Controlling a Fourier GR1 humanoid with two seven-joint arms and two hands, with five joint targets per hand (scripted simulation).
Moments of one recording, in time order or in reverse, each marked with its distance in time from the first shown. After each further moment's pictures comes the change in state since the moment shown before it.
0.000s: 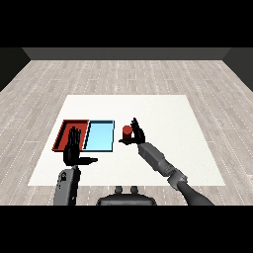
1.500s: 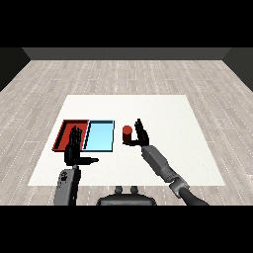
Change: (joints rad) left arm -0.002 0.000 -0.014 -0.010 -0.007 0.002 0.015; right arm 0.138 0.000 -0.215 -0.148 0.260 0.038 0.027
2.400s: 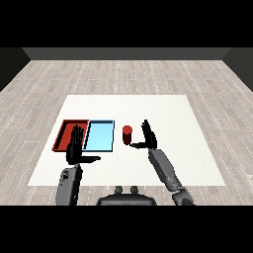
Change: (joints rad) left arm -0.019 -0.012 -0.009 0.009 -0.024 0.033 0.017; right arm 0.198 0.000 -0.224 -0.284 0.329 0.067 0.150
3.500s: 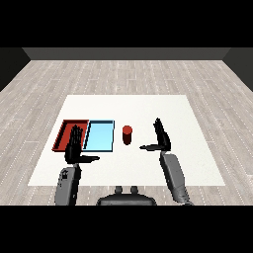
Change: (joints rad) left arm -0.007 0.014 0.017 0.019 0.002 -0.018 -0.014; right arm 0.194 -0.010 -0.156 -0.407 0.280 0.085 0.164
